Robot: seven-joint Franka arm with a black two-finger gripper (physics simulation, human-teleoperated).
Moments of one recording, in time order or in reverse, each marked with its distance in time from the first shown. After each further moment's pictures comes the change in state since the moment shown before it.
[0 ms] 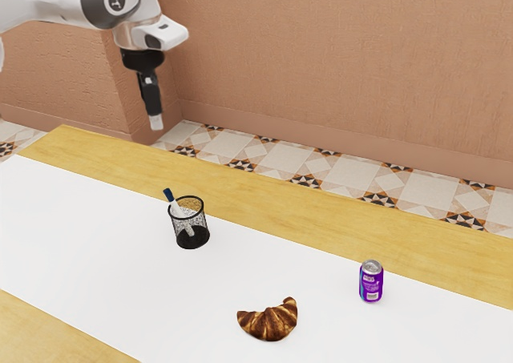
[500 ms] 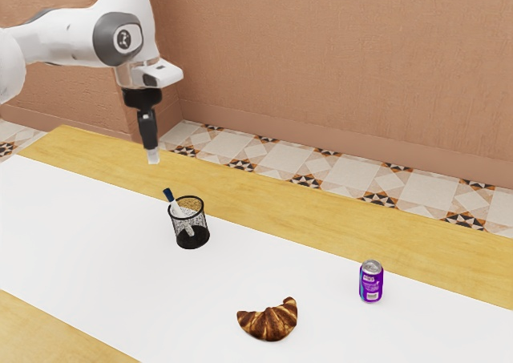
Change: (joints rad) arm 0.082 0.083 0.003 -0.108 -0.086 0.063 0.128
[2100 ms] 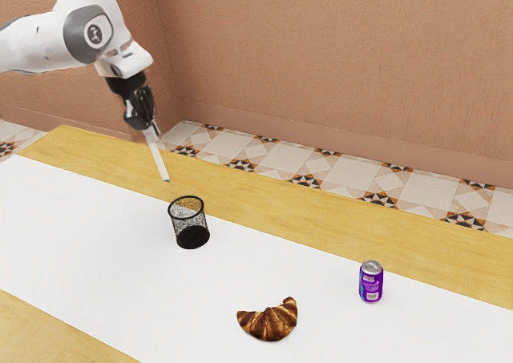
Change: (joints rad) arm 0.081 -0.077 -0.010 -0.068 -0.110 0.229 0.398
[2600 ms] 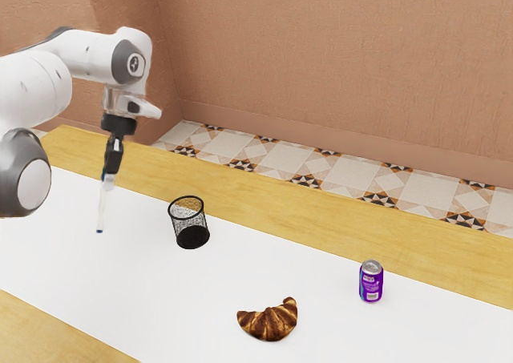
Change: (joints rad) arm -0.035 0.478 0.171 0.439 0.183 -0.674 -0.283
